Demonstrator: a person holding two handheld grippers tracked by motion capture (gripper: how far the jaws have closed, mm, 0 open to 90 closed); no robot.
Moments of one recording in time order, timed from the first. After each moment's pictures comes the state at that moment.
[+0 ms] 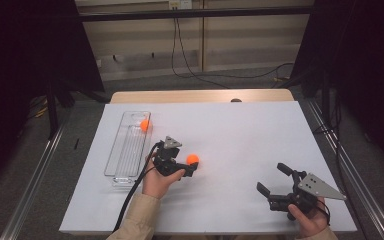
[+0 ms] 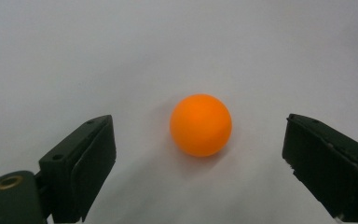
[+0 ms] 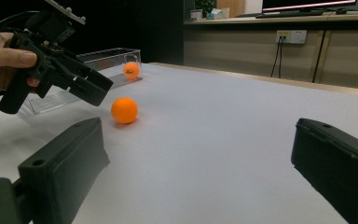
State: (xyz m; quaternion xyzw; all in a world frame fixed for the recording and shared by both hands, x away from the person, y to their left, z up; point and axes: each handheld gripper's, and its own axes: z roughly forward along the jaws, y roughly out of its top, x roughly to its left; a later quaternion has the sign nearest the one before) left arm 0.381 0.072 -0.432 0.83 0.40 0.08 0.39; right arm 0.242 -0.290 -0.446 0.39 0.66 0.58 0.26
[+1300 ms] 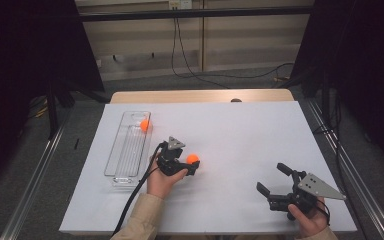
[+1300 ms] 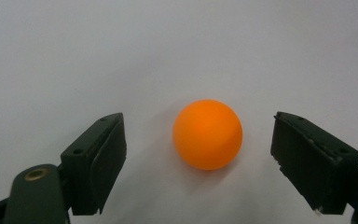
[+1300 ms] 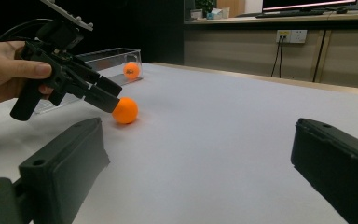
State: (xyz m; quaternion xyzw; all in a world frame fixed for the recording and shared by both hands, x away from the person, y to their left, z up) left arm 0.386 0.064 -0.444 0.83 0.39 0.09 0.39; right arm 0.243 -0.289 -0.446 0.39 0.66 0.58 0.26
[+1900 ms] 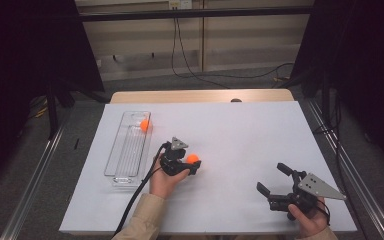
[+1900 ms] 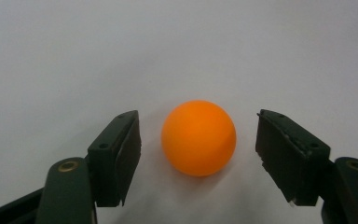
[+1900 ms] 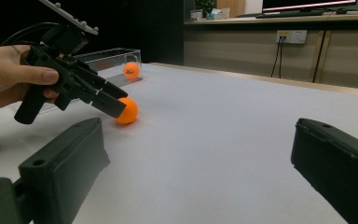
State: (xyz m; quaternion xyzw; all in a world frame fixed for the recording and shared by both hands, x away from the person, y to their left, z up) left arm 0.387 0.057 -0.449 0.83 0.38 0.09 0.39; right arm 0.243 -0.290 -0.446 0.39 0.66 0.58 0.26
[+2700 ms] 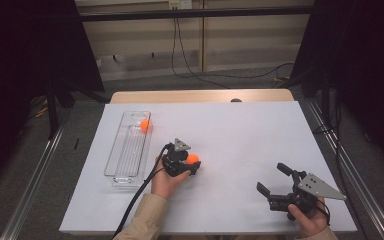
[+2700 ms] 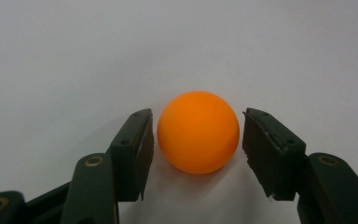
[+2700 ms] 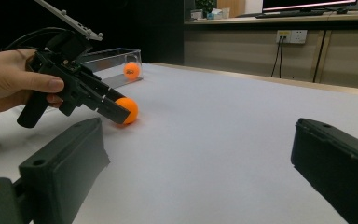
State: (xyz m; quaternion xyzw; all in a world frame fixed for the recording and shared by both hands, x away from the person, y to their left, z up) left arm 0.387 0.052 -0.456 0.84 0.38 0.09 0.37; right arm 0.243 -0.290 -0.446 0.39 0.66 0.58 0.26
